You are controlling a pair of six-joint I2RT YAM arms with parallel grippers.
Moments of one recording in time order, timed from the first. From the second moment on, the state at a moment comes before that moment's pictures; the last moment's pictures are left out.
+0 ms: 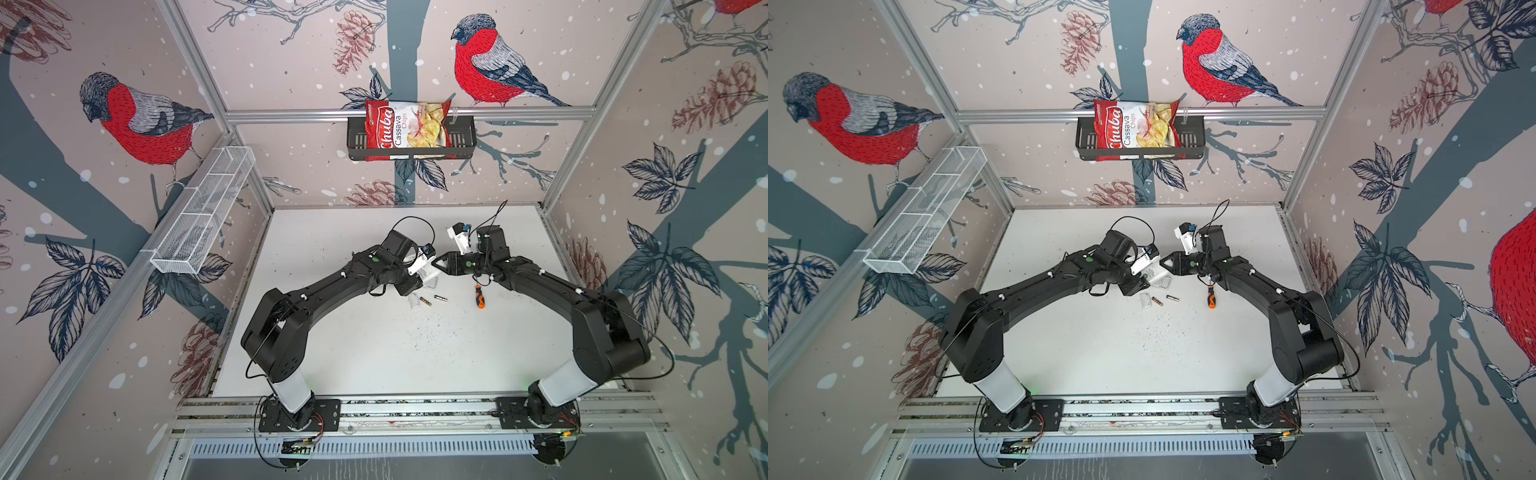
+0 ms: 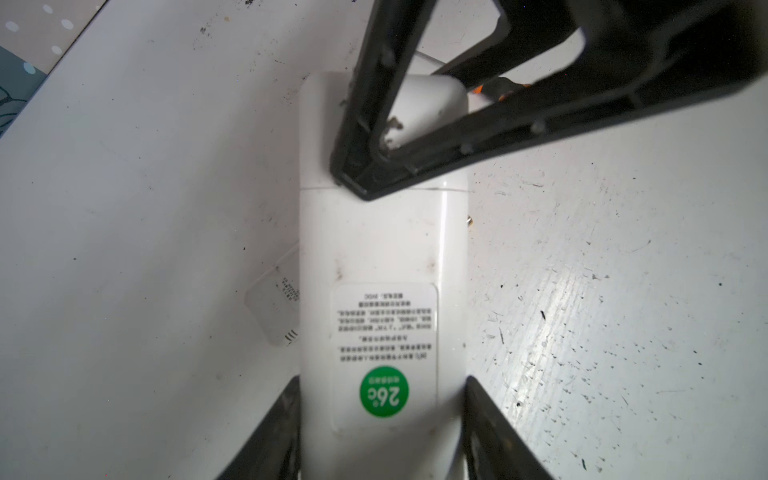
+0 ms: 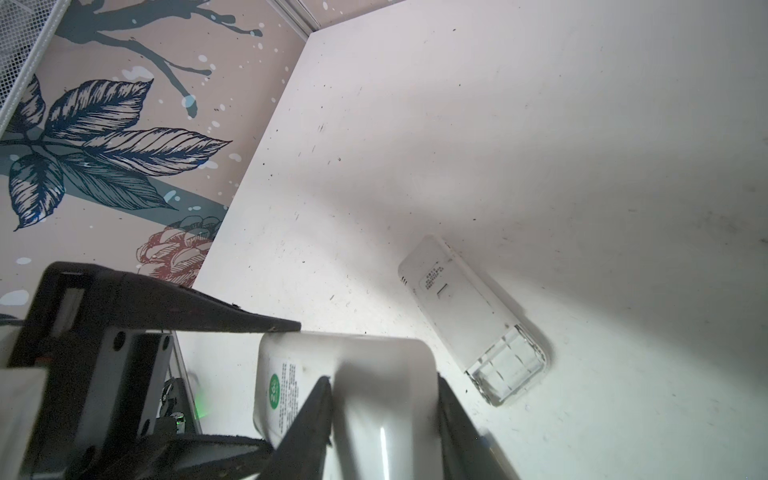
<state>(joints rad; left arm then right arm) -0.70 1.70 1.29 -0.50 0.20 0.33 0.40 1.60 1.00 -0.09 -0.63 0.28</state>
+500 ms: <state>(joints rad) -0.69 1.70 1.29 -0.49 0.21 0.32 0.39 1.59 1.00 -0.11 -0.57 0.25</state>
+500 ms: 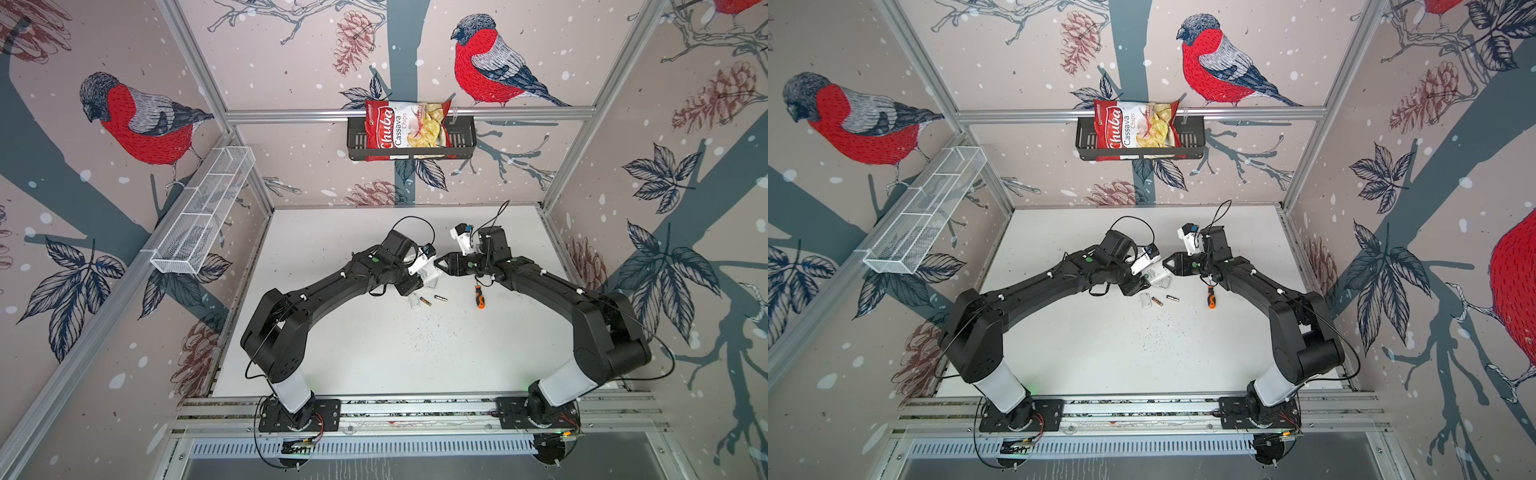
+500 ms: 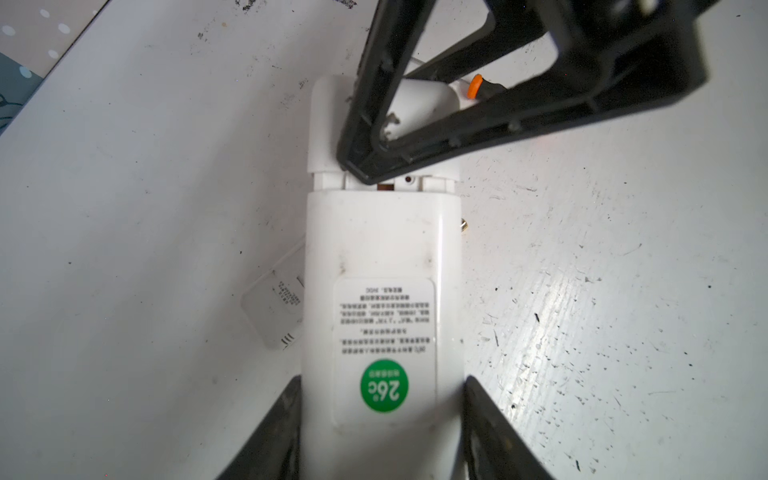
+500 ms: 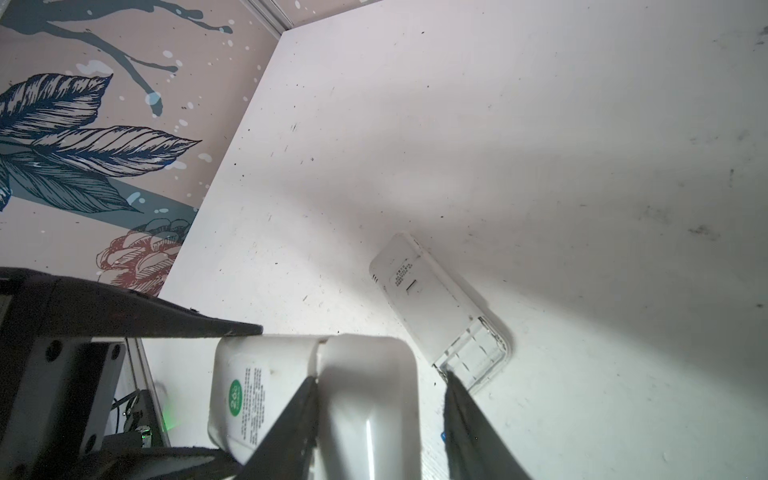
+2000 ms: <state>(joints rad) -0.68 1.72 1.29 -0.47 0.21 0.31 0.41 1.56 0.98 -0.14 -0.50 0.23</state>
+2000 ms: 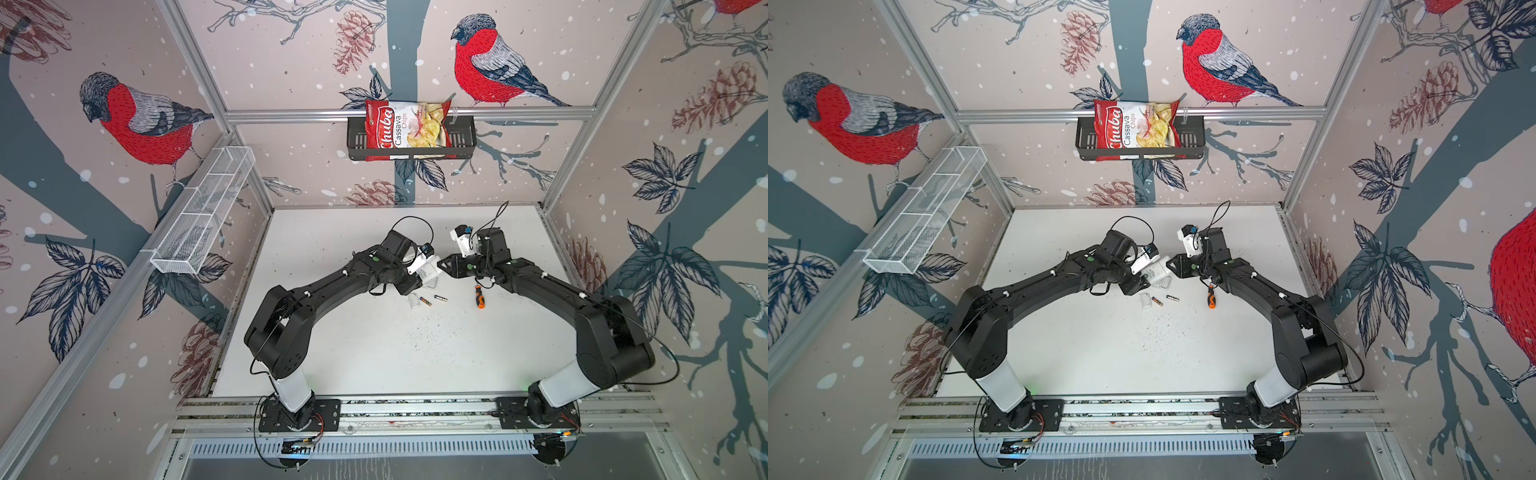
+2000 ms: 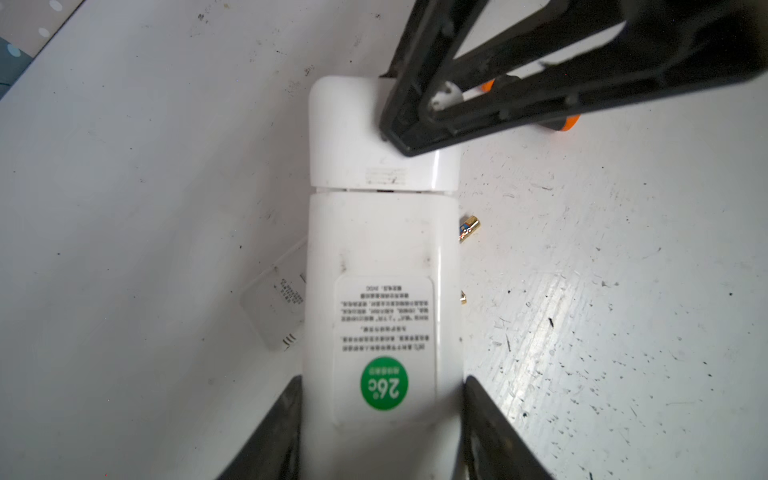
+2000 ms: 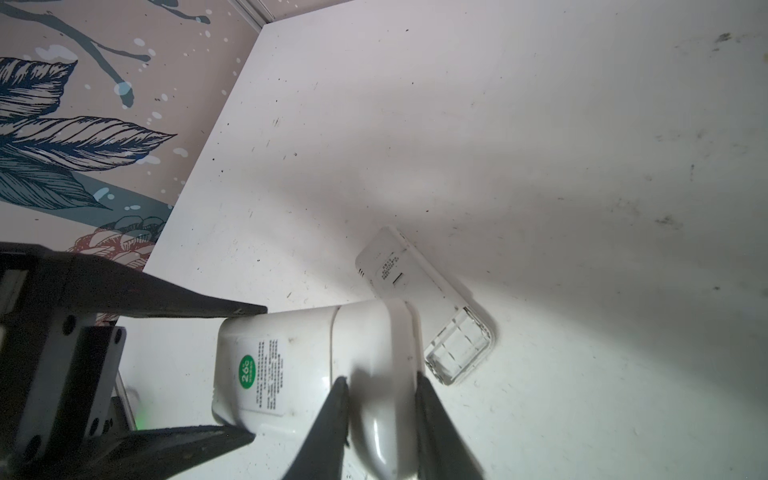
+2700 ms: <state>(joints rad) -0.68 1.72 1.23 -0.45 0.21 0.29 0.41 1.50 0.99 -0.13 -0.52 0.24</state>
